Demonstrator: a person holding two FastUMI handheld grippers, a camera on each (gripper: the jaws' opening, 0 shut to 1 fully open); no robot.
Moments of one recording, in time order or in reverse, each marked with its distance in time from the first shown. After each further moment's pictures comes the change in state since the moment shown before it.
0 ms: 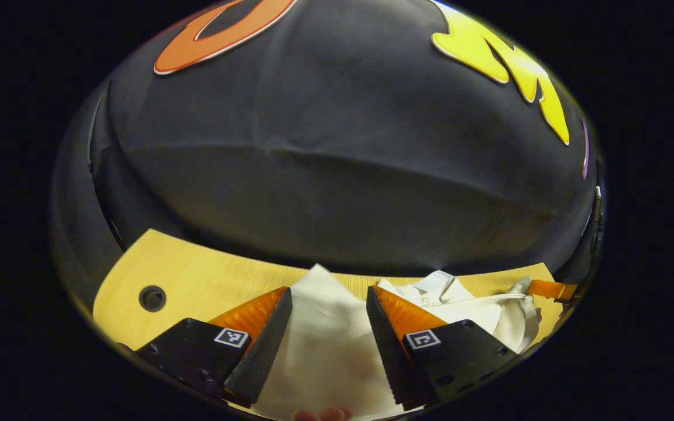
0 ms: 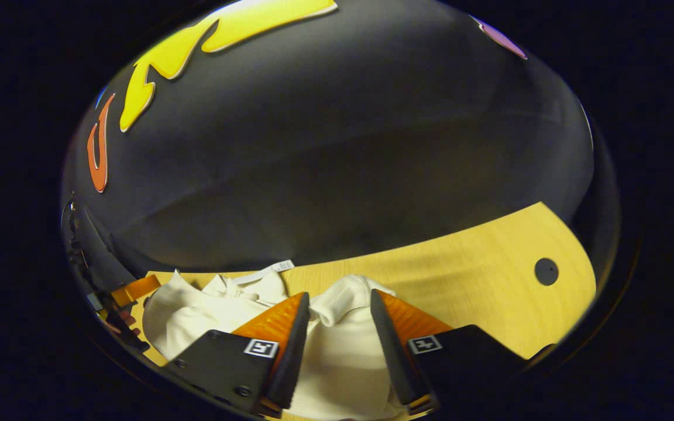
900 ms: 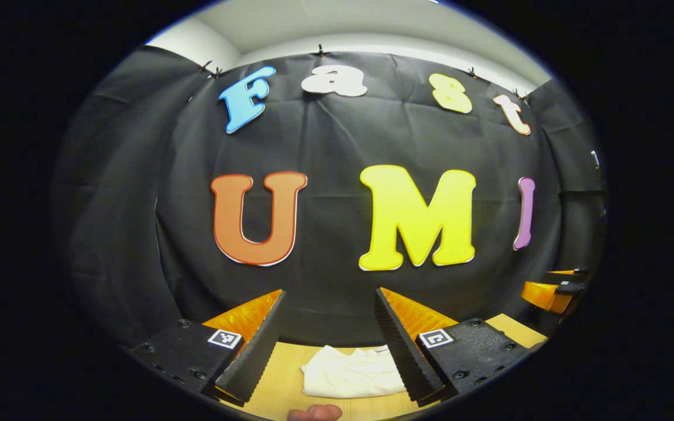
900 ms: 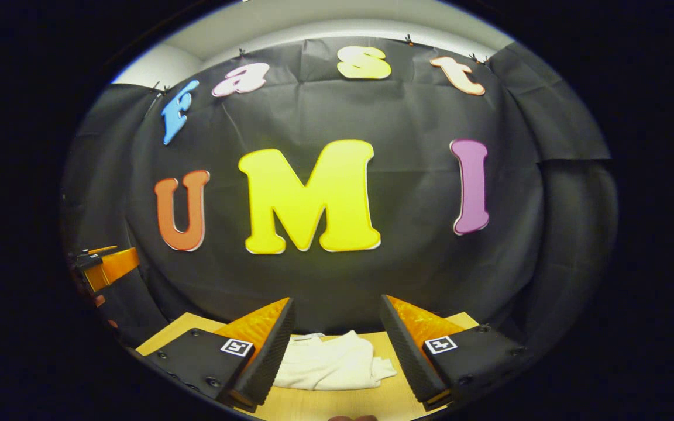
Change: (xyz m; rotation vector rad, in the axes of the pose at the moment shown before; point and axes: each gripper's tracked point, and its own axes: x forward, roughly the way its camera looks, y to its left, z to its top) left arm -0.359 -0.060 0.174 0.109 -0.560 0.013; right arm -0.381 0.104 0.121 -0.178 -0.535 0.040
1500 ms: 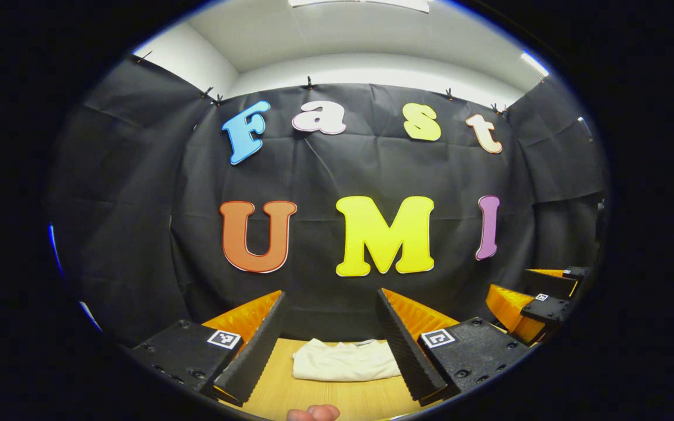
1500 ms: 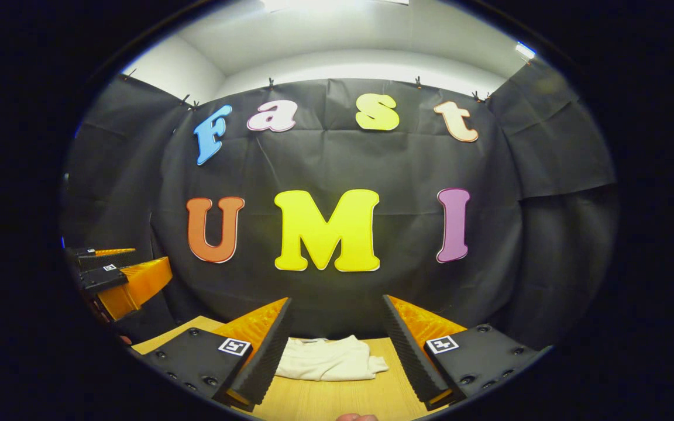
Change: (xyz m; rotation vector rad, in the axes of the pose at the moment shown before) left arm -0.122 -0.042 0.014 0.014 -0.060 -0.010; right arm -0.136 0.022 0.002 -0.069 -0.131 -0.012
